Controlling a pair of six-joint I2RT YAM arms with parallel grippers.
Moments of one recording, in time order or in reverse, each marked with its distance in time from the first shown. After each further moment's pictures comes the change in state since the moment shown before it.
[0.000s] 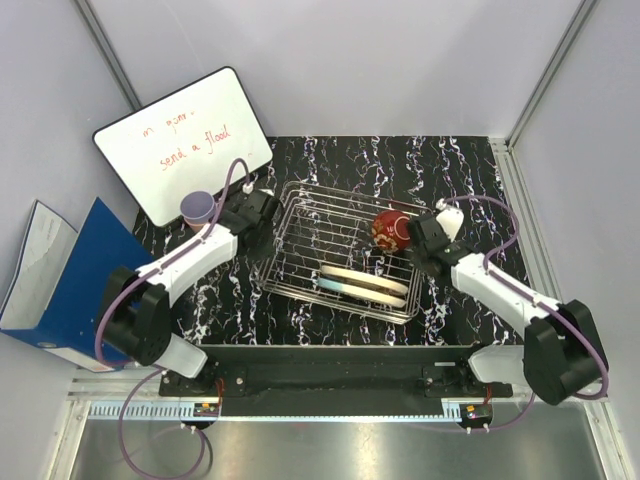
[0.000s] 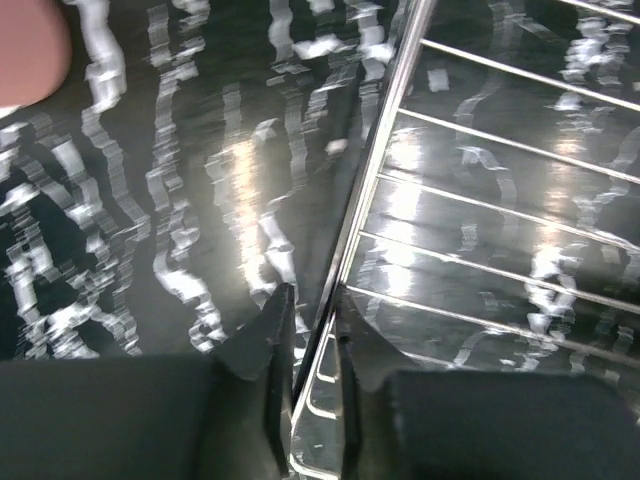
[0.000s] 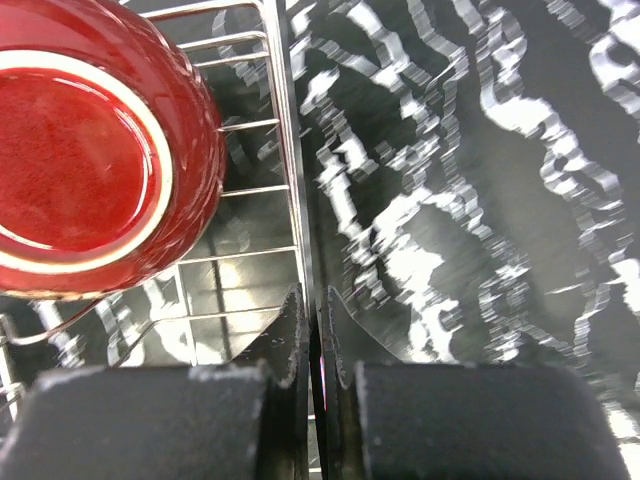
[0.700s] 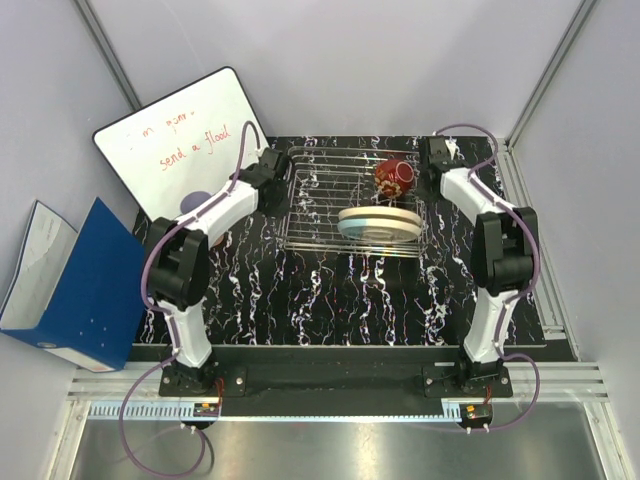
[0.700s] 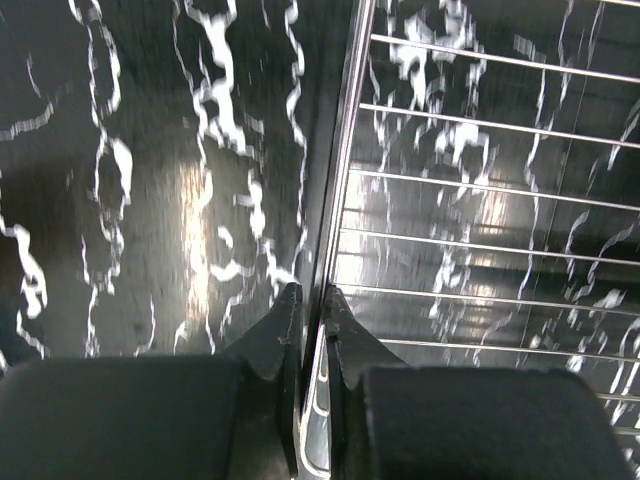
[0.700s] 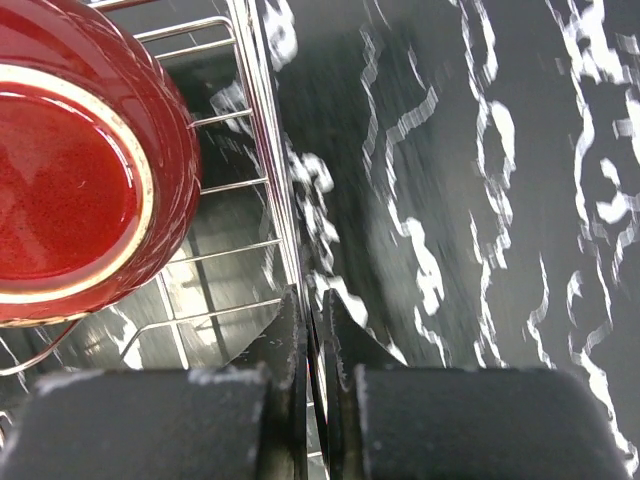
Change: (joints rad) left arm 0.077 0.411 0.443 0.044 0.111 -0.014; right arm -0.306 0.692 0.769 -0.069 -0.197 -0.404
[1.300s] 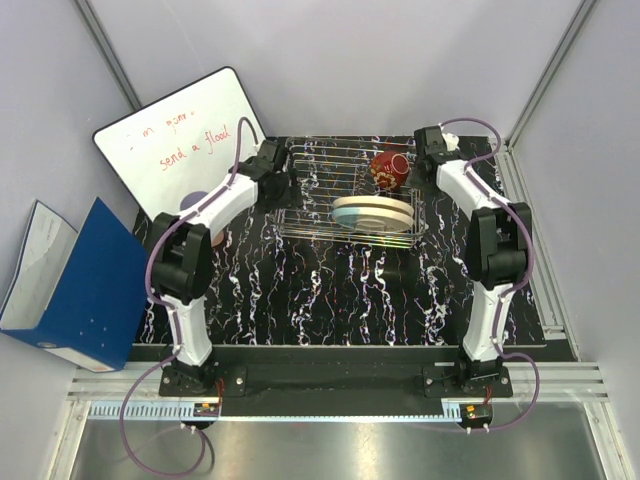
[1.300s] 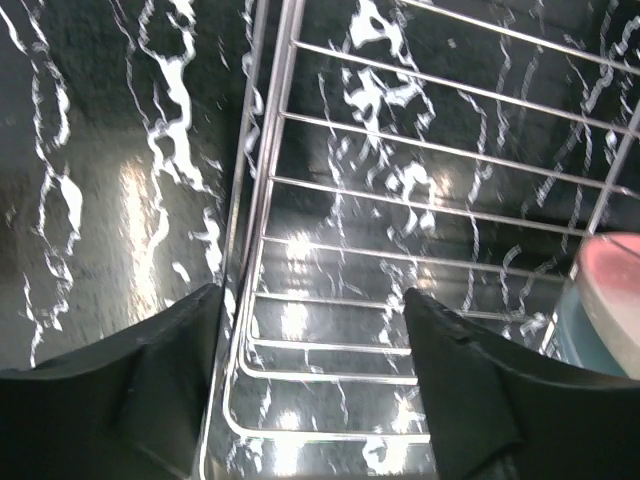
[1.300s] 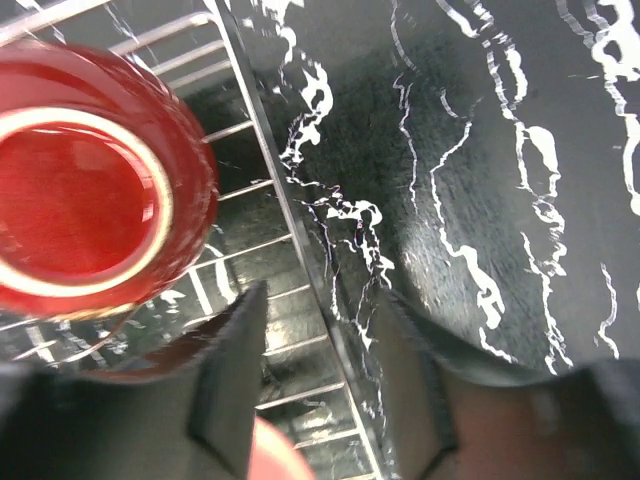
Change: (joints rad) left arm 0.037 0.062 0.100 -0.004 0.093 -0.064; right arm 0.006 0.091 0.155 -0.034 0.016 0.171
